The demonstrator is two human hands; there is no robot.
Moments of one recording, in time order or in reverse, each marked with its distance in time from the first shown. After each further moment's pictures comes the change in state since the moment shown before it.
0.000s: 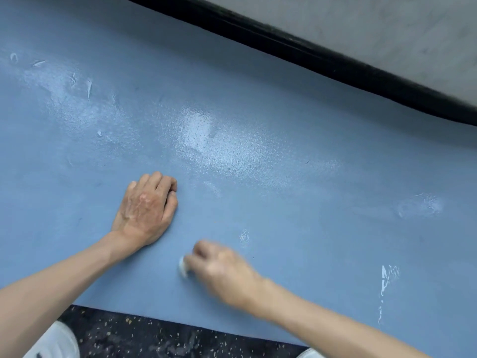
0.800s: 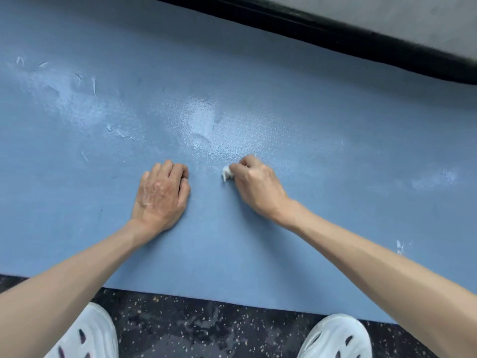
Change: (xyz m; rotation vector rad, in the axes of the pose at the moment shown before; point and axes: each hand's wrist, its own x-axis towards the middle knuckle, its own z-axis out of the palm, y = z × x) left_hand -0.001 -0.001 0.001 0.047 0.003 0.021; right_hand 0.042 0.059 -0.051 -0.191 0.372 0.289
